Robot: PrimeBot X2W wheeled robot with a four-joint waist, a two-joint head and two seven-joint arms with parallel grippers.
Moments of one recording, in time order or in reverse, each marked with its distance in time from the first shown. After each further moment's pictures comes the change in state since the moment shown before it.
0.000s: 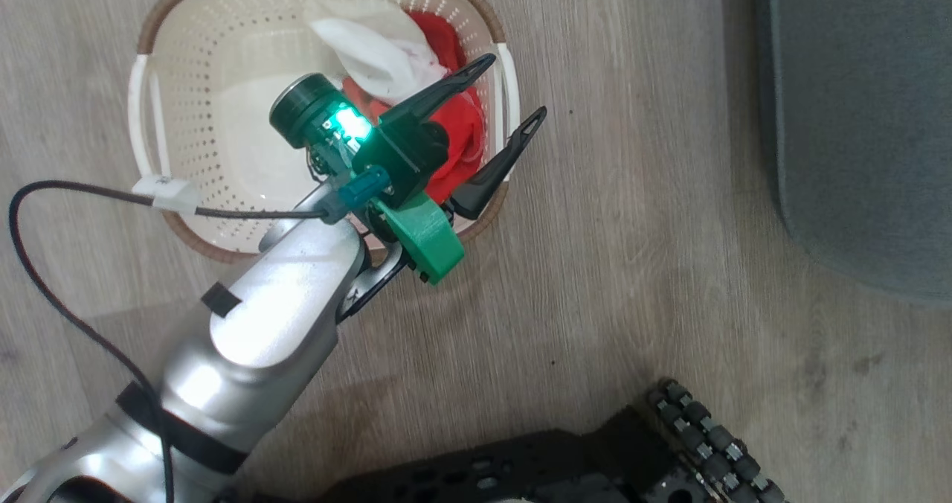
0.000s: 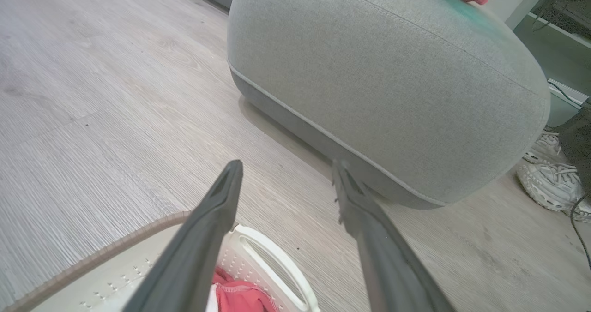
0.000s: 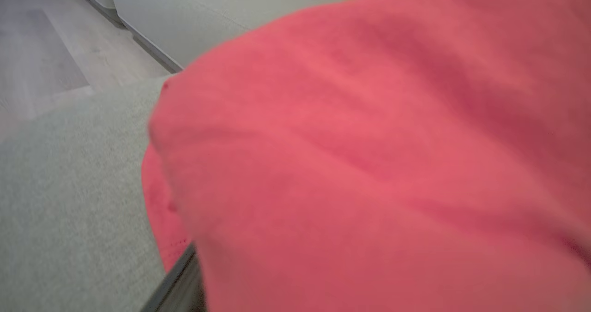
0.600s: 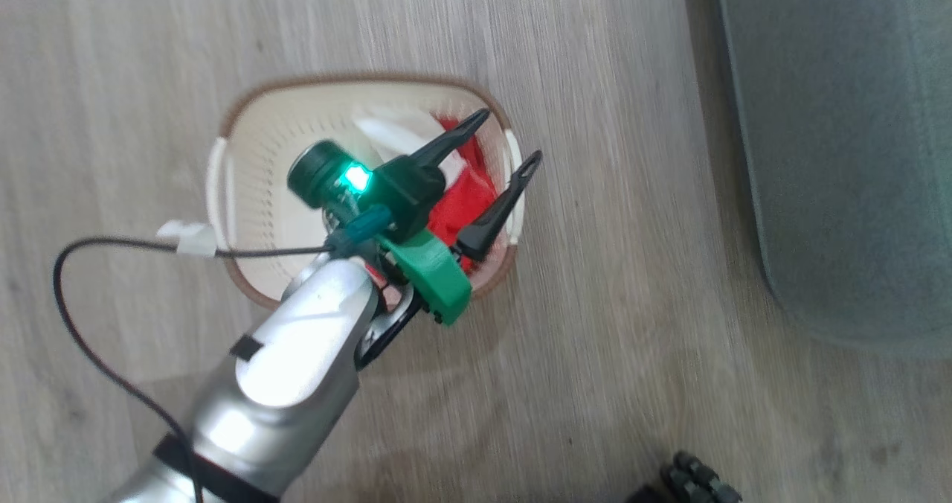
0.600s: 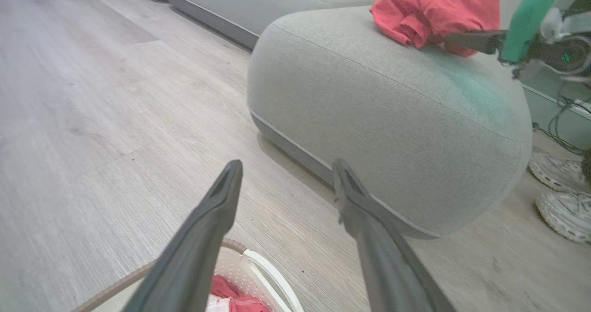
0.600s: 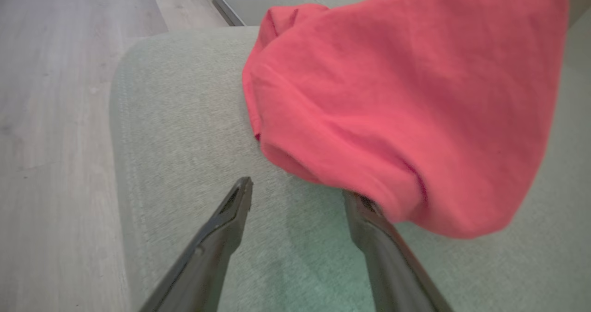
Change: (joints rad) left arm 0.122 -0.071 0.070 0.043 -0.002 0.000 0.000; right arm 0.411 0.058 0.406 -0.141 0.206 0.000 -0.028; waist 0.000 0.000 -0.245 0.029
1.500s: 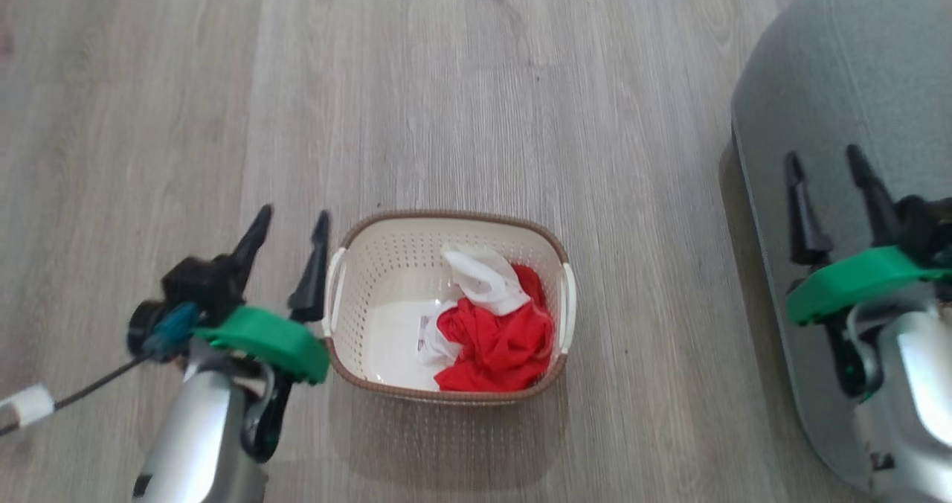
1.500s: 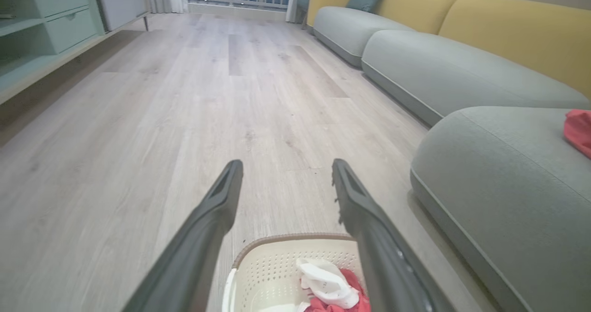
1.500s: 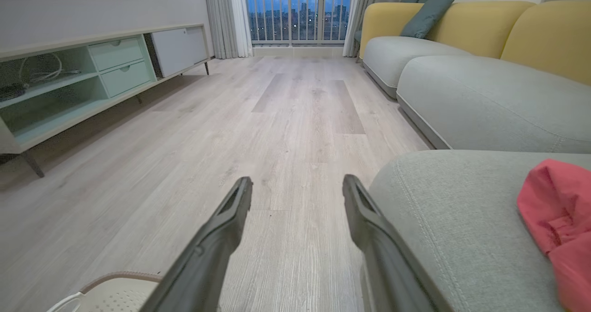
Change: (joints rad) left arm 0.391 -0.060 0.586 -0.026 0.106 0.010 0.000; right arm 0.421 0.154 0.448 -0.508 0.179 0.000 0.000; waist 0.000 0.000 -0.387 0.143
